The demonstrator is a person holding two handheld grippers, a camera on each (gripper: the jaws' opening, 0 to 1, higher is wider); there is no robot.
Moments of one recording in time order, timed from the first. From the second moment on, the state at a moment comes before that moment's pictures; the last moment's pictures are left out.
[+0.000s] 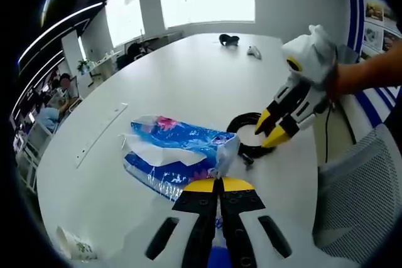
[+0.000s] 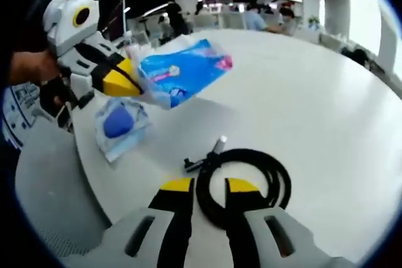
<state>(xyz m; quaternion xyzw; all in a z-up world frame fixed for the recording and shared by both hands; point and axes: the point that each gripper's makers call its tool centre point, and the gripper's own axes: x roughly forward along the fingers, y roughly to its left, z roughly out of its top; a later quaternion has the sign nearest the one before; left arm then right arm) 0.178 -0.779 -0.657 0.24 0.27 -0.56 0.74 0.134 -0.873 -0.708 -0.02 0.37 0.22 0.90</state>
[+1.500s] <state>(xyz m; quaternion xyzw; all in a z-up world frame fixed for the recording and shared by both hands) 0.185 -0.801 -0.670 0.25 0.28 -0.58 0.72 0.172 -0.841 -0.669 -0.06 0.30 0.28 0.91</state>
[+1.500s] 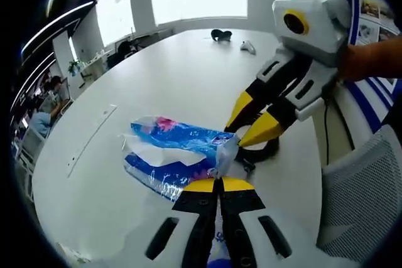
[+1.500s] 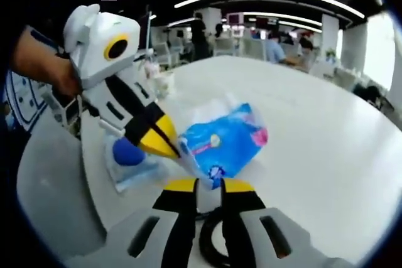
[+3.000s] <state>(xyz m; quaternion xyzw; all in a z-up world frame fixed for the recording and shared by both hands) 0.222 -0.841 -0.693 0.26 0.28 -0.58 0.72 0.205 -0.881 -0.688 -0.15 0.31 0.27 0.90</state>
